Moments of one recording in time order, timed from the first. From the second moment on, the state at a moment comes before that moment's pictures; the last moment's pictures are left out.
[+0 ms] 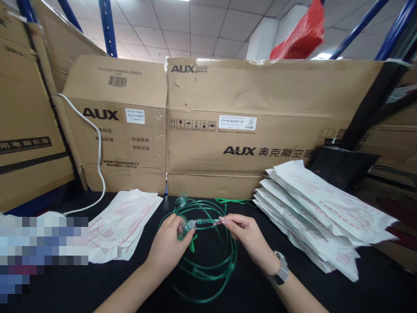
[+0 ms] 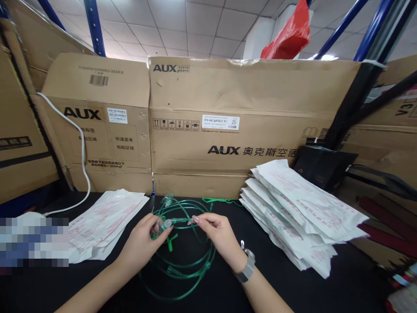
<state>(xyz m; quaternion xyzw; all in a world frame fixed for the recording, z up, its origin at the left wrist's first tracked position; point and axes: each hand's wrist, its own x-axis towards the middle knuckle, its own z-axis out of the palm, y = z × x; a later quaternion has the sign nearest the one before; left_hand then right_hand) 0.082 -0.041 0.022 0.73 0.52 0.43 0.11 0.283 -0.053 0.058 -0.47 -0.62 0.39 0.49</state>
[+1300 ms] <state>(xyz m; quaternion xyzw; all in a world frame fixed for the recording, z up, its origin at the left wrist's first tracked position) 0.086 -0.044 0.007 0.81 0.53 0.25 -0.07 0.266 -0.066 0.037 -0.48 -0.81 0.09 0.31</state>
